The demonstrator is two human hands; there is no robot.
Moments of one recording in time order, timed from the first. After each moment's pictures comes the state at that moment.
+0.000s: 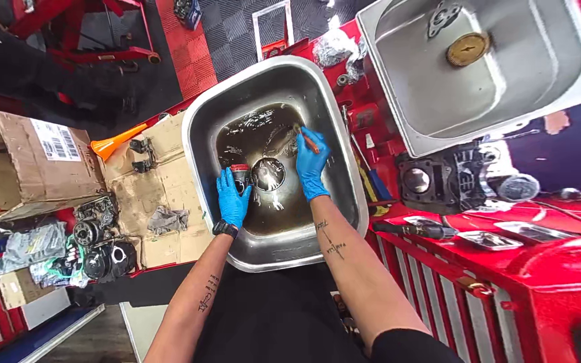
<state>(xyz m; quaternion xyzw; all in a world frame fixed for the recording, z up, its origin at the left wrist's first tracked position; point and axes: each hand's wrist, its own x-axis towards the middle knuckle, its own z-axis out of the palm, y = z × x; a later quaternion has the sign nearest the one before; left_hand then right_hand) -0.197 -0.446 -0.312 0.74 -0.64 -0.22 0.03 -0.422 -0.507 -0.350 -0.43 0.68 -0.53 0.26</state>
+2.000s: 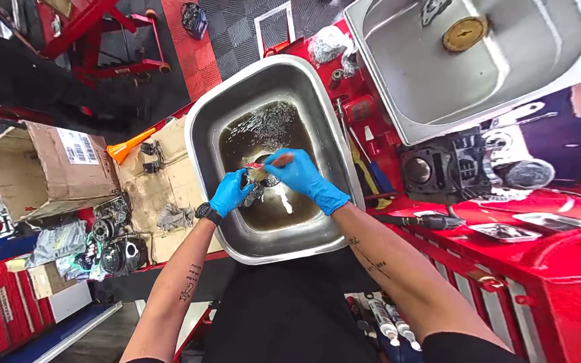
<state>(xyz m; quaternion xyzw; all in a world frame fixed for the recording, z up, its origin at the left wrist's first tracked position) -0.195 -0.481 -0.249 0.59 -0.71 -0.37 -0.09 -0.431 -0.475 -0.260 -0.62 0.50 -0.38 0.48</state>
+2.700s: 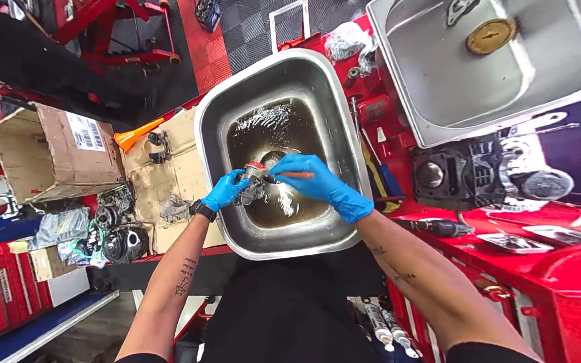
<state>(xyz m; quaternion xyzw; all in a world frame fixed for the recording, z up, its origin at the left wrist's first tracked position) -0.160 -0.475 -0.247 0.61 -0.60 -0.51 0.00 -0.441 -0.464 -0.255 -0.73 0.32 -0.39 0.47</state>
